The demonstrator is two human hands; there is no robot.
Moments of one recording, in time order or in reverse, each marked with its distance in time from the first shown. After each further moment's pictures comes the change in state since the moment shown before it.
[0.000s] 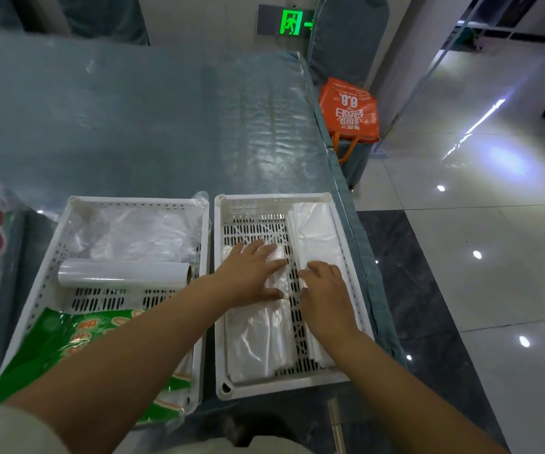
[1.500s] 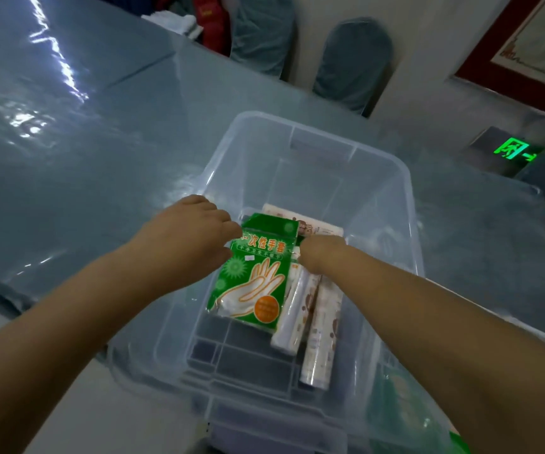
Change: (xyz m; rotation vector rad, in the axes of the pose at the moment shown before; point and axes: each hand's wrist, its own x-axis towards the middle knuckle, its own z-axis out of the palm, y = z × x) left_hand -0.535 -0.387 -0.105 0.196 0.376 -0.502; right_hand 0.131 -0.597 0.144 -0.760 -0.679 -0.510
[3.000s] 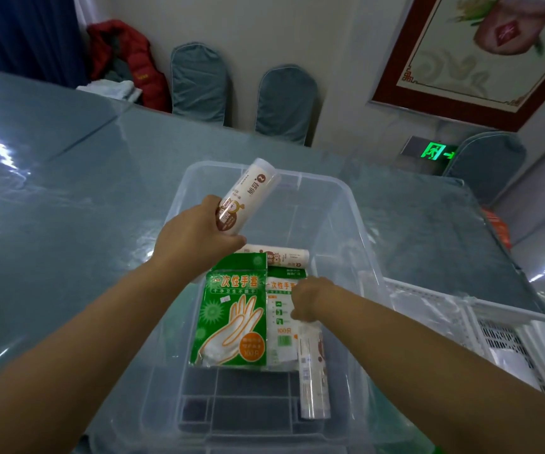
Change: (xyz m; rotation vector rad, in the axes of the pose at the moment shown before) left_hand 0.077 0.003 0.003 -0.557 0.263 -0.375; right_hand -0.032 0.015 0.035 0.155 -0.042 0.094
